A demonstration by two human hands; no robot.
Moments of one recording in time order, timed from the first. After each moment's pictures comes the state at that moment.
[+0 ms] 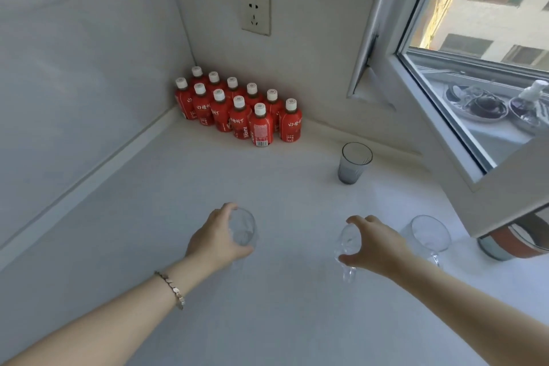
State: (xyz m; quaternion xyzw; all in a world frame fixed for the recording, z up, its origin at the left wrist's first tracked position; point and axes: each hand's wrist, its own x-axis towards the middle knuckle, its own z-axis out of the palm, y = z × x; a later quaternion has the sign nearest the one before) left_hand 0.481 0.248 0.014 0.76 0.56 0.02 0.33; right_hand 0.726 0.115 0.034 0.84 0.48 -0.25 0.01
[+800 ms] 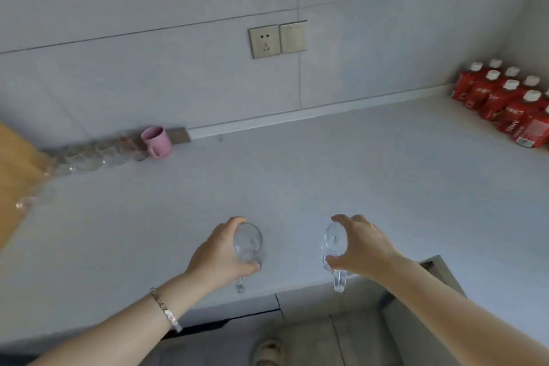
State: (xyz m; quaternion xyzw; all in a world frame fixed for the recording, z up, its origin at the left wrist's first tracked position) left_hand 0.144 -0.211 0.059 0.47 0.83 0.16 0.27; right_hand 0.365 -0.091 0.069 0.49 0.82 -0.29 0.05
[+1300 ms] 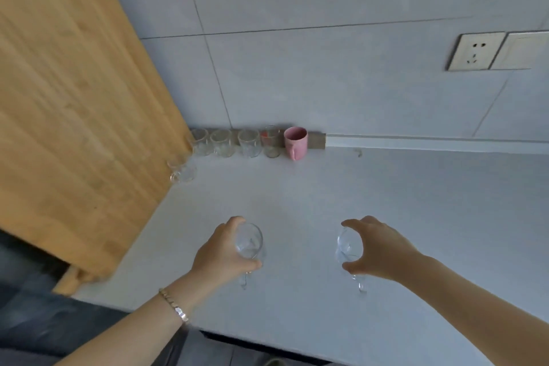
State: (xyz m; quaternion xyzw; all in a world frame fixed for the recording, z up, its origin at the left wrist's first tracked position) left_hand -0.141 -0.342 0.050 0.30 0.90 0.22 0.22; right_hand 0.048 -0.146 0.072 0.32 0.91 -0.24 0.11
